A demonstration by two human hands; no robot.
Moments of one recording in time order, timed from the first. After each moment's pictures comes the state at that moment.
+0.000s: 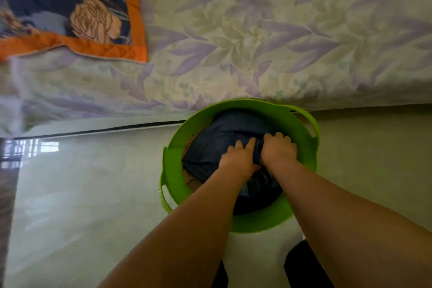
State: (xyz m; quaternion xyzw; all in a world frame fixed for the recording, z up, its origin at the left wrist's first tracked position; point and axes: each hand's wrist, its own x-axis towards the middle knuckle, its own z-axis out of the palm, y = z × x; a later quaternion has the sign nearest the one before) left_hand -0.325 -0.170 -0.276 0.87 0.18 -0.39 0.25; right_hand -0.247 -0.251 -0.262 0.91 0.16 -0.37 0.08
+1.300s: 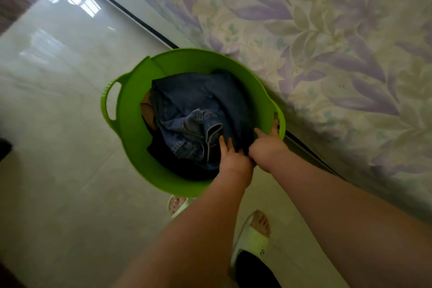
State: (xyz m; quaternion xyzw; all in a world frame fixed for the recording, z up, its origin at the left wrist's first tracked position) left_hand -0.289 -0.285 -0.310 0.82 0.39 -0.36 0.23; right_hand -0.200 -0.259 -0.265 0.49 0.69 -0.26 0.47
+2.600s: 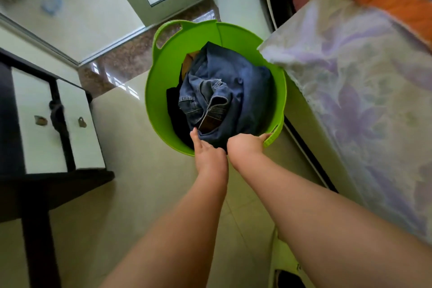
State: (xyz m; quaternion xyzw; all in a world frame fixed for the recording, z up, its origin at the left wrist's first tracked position) left_hand -0.675 0.113 -0.321 0.62 0.64 -0.44 0.10; right_hand -0.605 0.157 -0.279 0.54 0.74 -0.25 0.31
